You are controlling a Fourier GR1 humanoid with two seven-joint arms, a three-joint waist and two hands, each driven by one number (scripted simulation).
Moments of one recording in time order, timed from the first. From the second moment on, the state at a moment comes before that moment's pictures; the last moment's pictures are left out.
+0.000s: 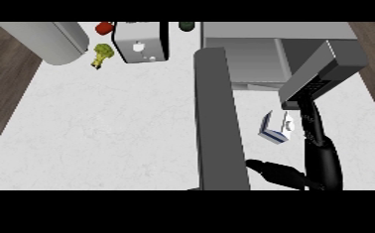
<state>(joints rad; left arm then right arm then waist) 0.97 0.13 -0.18 -2.32 0.19 -0.05 -0.57 0.16 -0.03 0.09 -1.77 0.26 -0.19 -0.27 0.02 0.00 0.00</state>
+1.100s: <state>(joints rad) 1.09 0.13 -0.08 -2.31 0.27 -0.18 -0.66 -0.10 -0.10 -0.13 -1.12 0.20 -0.18 -0.61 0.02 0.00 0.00</state>
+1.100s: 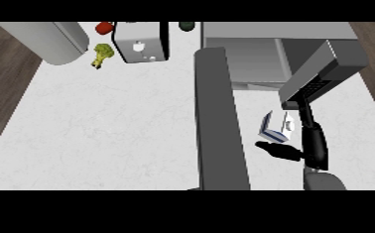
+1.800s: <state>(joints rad) 1.13 0.09 -0.07 -2.27 0.25 -0.25 -0.72 -0.22 -0.12 -0.19 -0.73 0.22 -0.27 -0.83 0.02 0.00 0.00</state>
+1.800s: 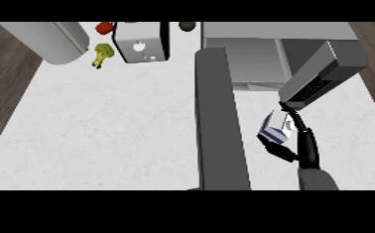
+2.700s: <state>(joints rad) 1.13 0.09 -0.03 -2.28 0.28 -0.31 -0.70 -0.45 -0.22 -0.20 -0.33 0.35 -0.37 -1.00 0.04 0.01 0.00</state>
